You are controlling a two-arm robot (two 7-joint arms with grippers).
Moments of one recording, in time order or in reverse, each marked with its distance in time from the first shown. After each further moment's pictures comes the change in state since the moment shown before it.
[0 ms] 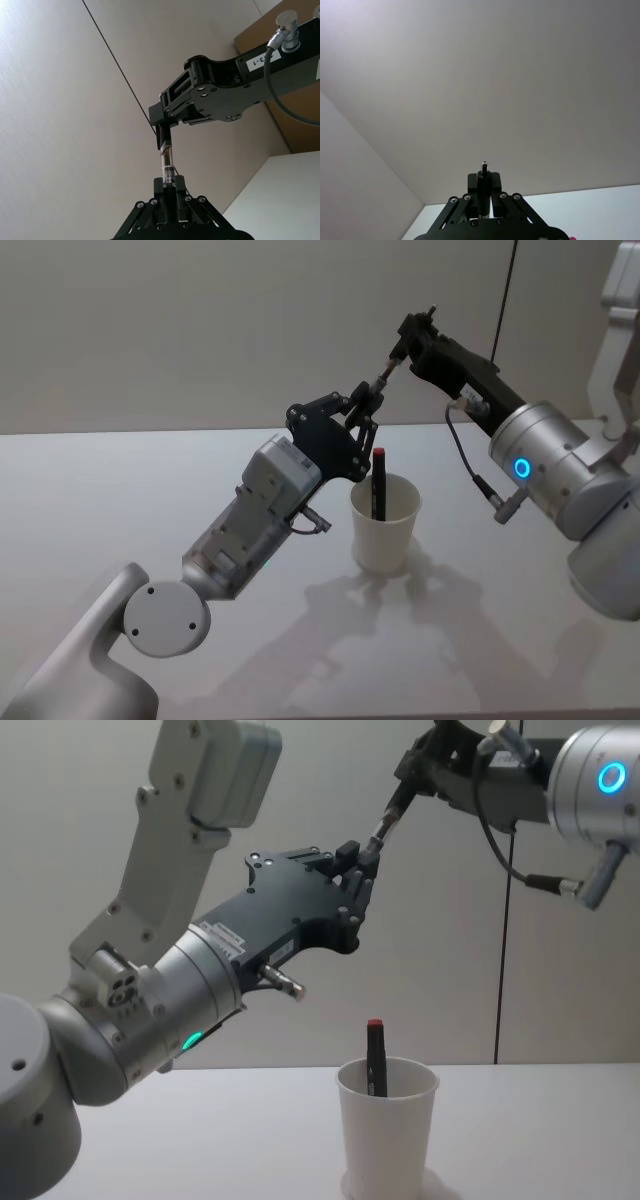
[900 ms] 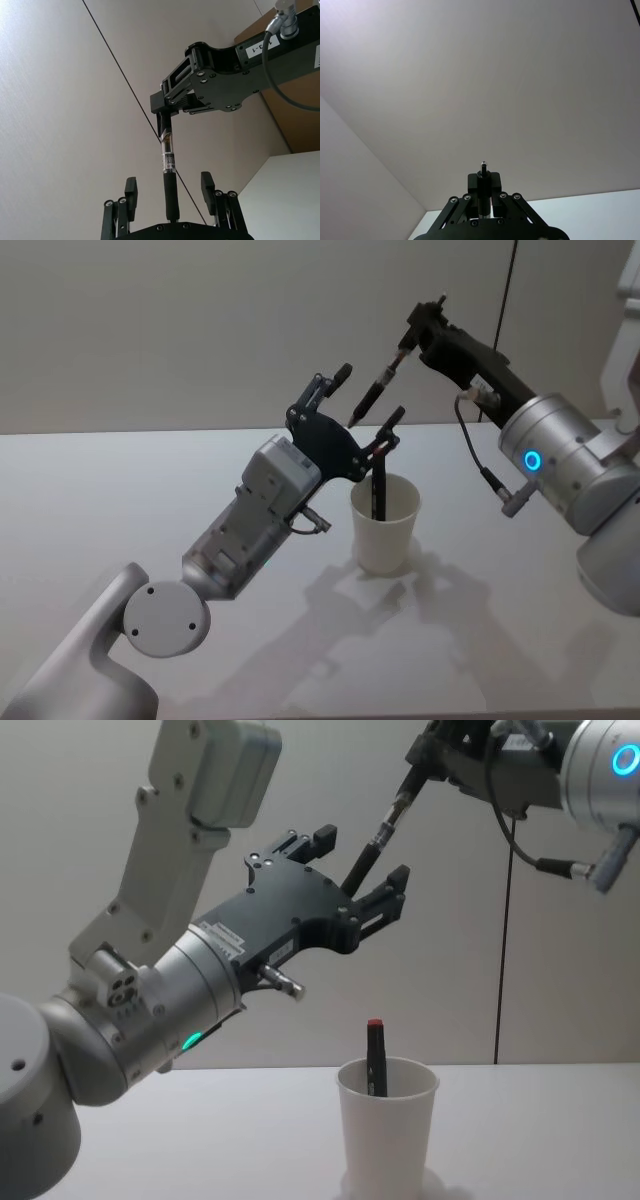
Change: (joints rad) left arm 0.000 0.000 0.000 0.000 0.000 0.000 0.000; right arm 0.003 0.010 0.006 -0.016 0.027 -0.006 -0.014
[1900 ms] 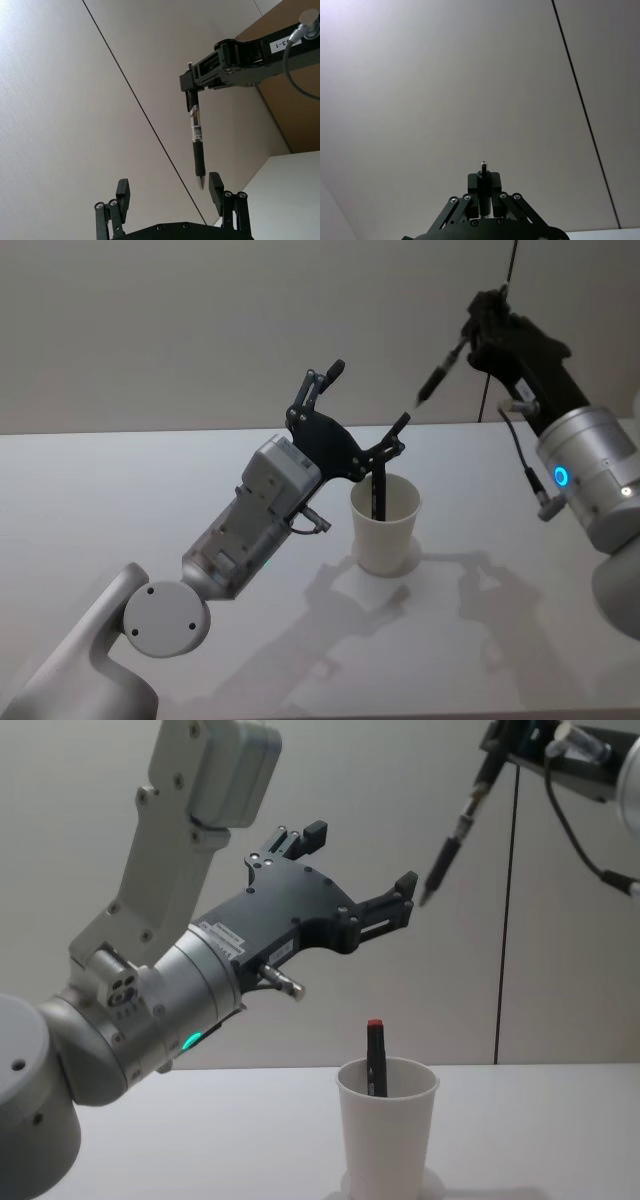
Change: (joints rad) left arm 0.000 0.000 0.000 0.000 0.000 0.000 0.000; right arm -0.053 0.051 -0.007 -0.016 -0.211 -0.199 -0.029
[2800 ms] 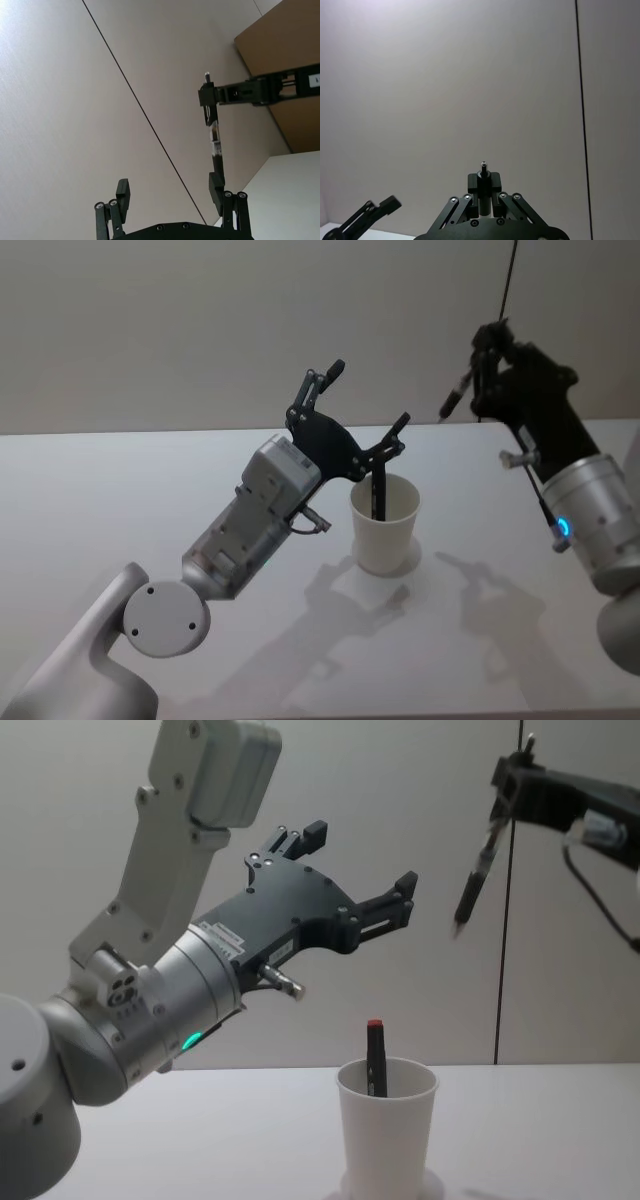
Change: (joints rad) left arm 0.000 0.000 0.000 0.000 0.000 0.000 0.000; right arm -0.056 0.059 -0.009 0.093 -0.212 -0.252 0.143
